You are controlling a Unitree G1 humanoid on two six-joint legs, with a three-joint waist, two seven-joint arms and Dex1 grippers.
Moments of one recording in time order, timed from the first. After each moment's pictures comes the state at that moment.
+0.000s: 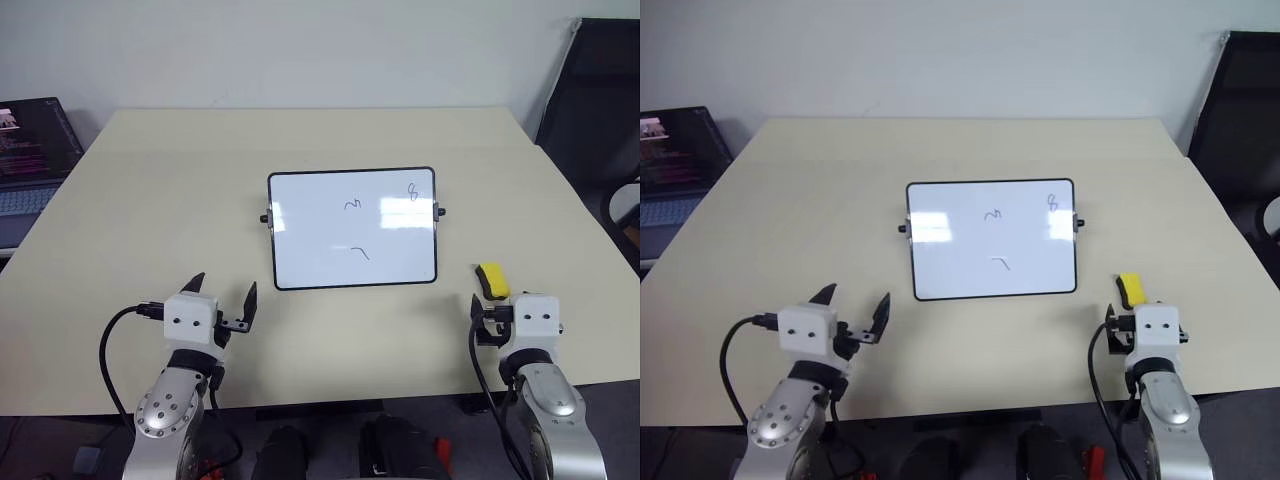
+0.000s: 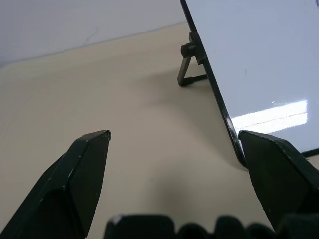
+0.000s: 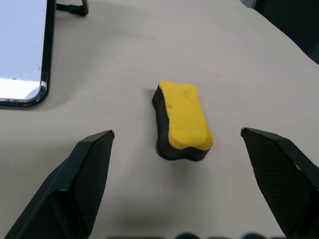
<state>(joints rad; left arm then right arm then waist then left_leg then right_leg) 0.28 0.24 0.12 -0.51 -0.06 0.17 -0.19 0.22 -0.16 -0.14 -0.51 -0.06 0.44 0.06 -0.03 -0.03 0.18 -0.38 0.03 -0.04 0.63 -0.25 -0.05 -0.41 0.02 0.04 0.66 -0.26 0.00</state>
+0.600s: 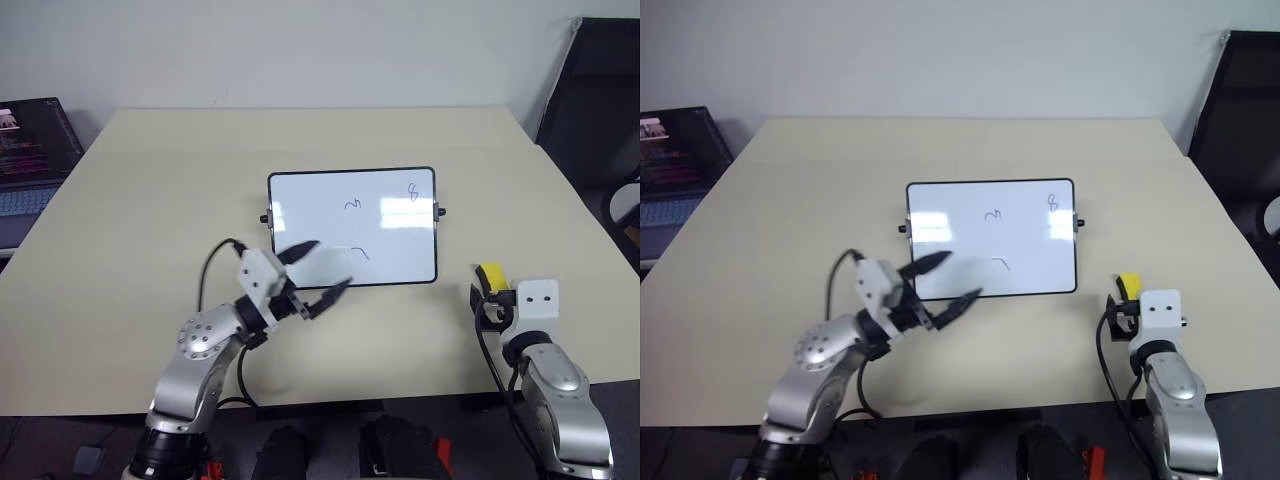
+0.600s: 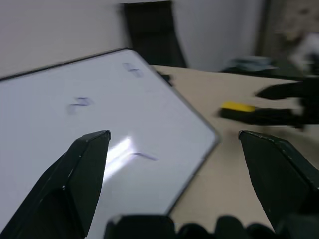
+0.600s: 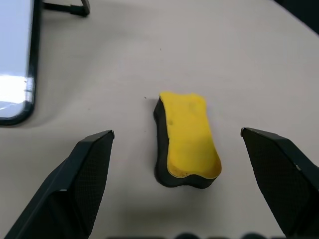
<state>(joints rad) -0.15 0.38 -0.13 -0.26 -0.34 0.14 -0.83 0.06 -0.22 -0.21 -0.38 0.03 0.51 0.13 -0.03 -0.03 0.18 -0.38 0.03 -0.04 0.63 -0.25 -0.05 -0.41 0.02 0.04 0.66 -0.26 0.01</state>
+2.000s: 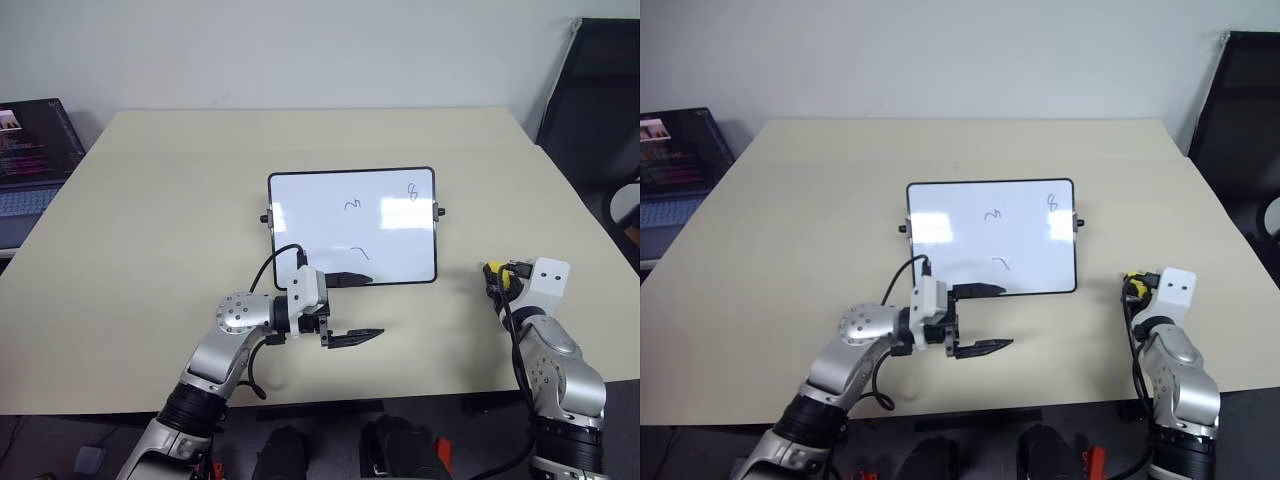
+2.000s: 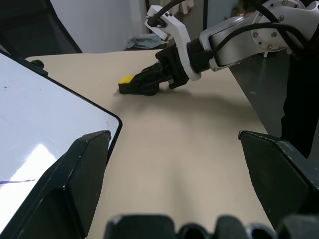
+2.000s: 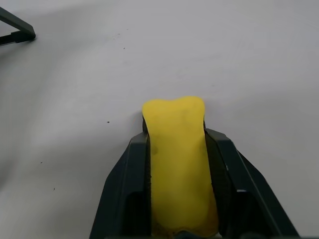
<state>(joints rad) -0.31 0.39 -0.25 -0.03 -0.29 0.01 -1.09 -0.14 -0.19 -0.33 -0.19 0.26 0.62 0.05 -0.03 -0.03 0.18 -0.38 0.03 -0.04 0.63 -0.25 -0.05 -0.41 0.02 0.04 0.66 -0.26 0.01</state>
